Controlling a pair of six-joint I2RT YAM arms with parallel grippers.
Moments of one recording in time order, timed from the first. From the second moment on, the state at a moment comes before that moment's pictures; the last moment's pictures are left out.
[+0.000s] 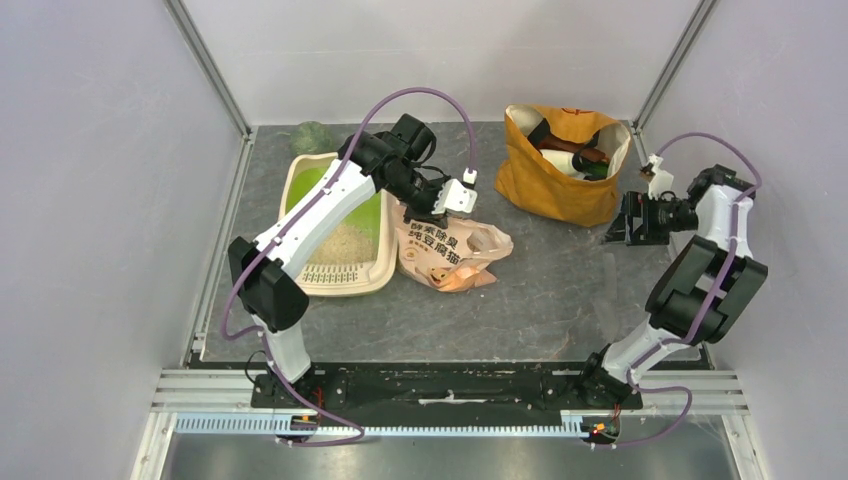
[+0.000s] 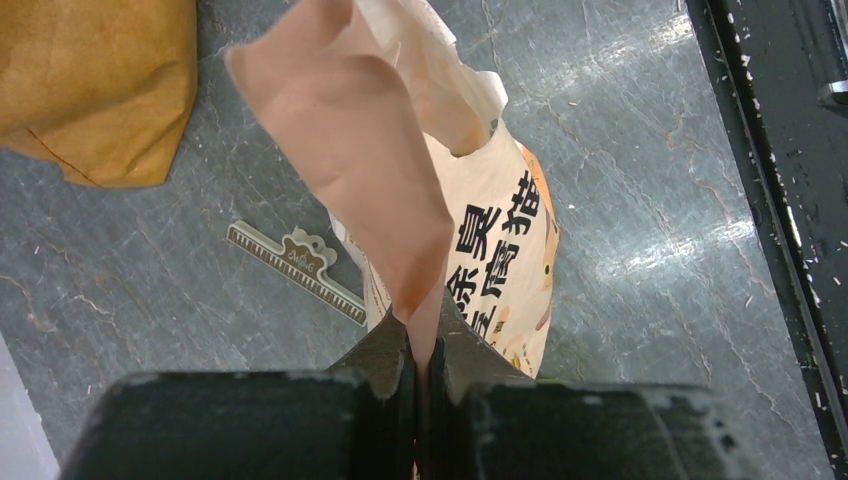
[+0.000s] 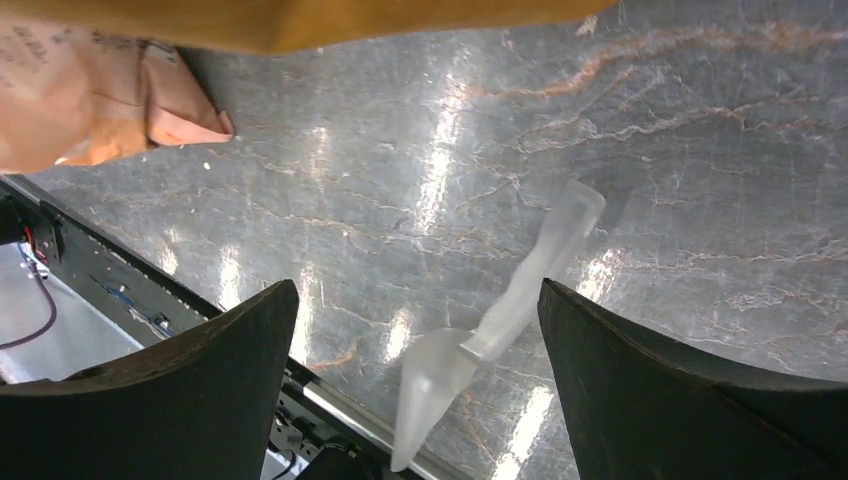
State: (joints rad) left arm -0.66 1.81 1.90 -1.23 0.66 1.19; right arm -0.57 1.72 1.38 -1.16 -0.70 -0.65
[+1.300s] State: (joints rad) left arm -0.64 1.81 1.90 -1.23 0.68 1.22; right arm 0.13 1.39 1.03 -0.75 -0.97 -0.67
